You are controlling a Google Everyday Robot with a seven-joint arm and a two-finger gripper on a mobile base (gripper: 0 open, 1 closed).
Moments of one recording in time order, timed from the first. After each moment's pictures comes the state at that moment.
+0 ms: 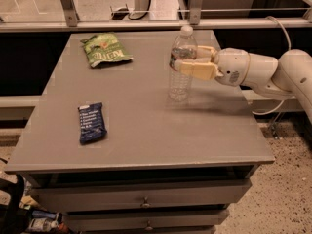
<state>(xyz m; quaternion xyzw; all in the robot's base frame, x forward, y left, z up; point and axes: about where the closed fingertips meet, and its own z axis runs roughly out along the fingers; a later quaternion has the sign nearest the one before) 0.607 -0.094 0.928 -0.41 0.55 0.45 0.58</state>
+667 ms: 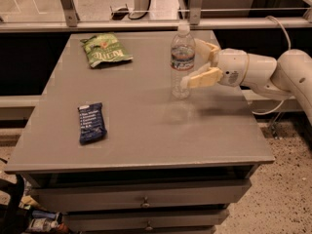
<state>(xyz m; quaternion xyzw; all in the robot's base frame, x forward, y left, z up) 0.607 -0.092 0.928 -0.42 0.54 0.45 0.58</state>
